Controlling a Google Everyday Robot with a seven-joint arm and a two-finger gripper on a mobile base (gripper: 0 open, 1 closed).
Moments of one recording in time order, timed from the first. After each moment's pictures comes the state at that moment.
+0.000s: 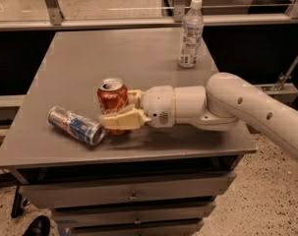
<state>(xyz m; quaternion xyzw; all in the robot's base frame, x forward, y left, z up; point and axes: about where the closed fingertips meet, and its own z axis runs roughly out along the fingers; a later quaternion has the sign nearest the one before) 0.482 0.085 0.873 -0.48 0.58 0.49 0.45</state>
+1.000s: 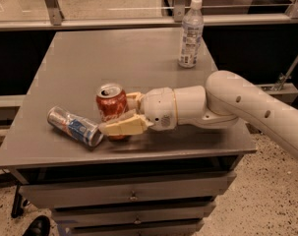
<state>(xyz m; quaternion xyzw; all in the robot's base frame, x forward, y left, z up) 0.467 0.084 0.865 -0.52 0.55 0.48 0.44</state>
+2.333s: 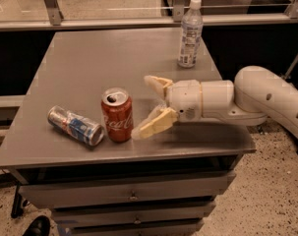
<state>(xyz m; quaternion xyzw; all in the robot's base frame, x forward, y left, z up) 0.495 0.027 0.874 -0.50 0.58 0.43 0.47</state>
